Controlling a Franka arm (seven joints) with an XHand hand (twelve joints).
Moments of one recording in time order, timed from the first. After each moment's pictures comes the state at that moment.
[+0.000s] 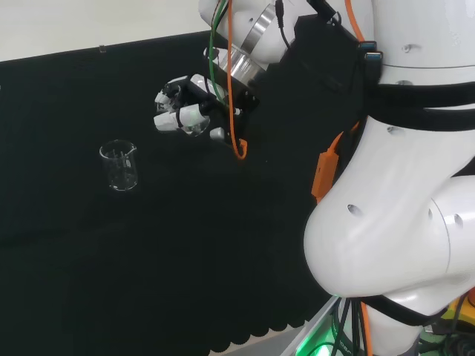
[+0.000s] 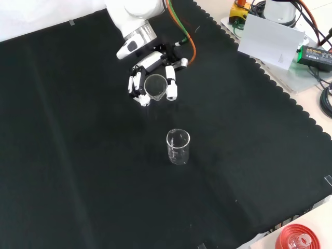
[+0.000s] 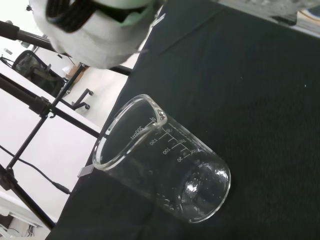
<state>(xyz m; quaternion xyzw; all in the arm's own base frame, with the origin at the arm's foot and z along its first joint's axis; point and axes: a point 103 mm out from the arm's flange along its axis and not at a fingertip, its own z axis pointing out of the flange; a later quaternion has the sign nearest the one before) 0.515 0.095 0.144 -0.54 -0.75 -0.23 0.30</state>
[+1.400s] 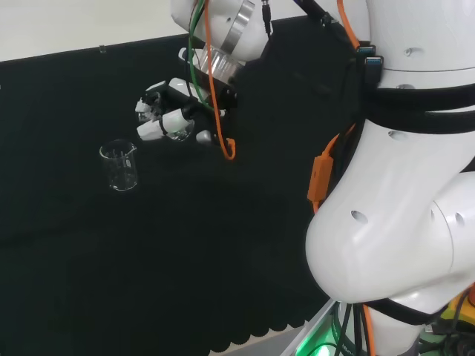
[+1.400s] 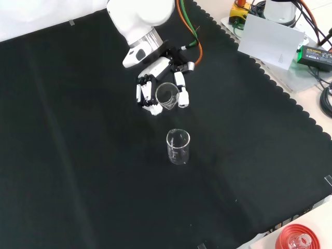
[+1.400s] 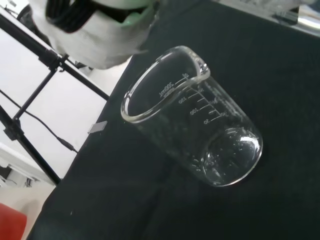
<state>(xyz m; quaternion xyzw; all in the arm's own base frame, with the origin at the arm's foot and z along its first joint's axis) 0.509 0.135 0.147 -0.51 -0.79 -0.18 0.29</state>
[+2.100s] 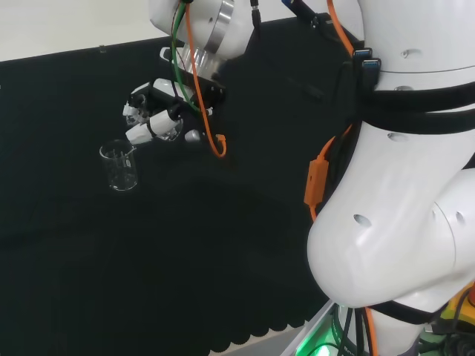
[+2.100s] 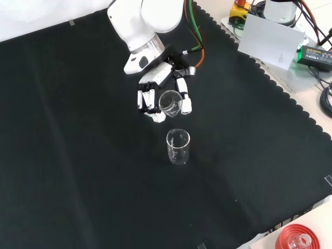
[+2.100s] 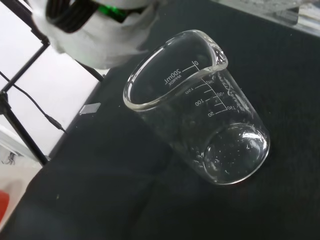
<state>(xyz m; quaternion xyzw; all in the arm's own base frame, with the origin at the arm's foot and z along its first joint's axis) 0.517 0.155 0.149 -0.50 -0.81 -0.14 0.27</state>
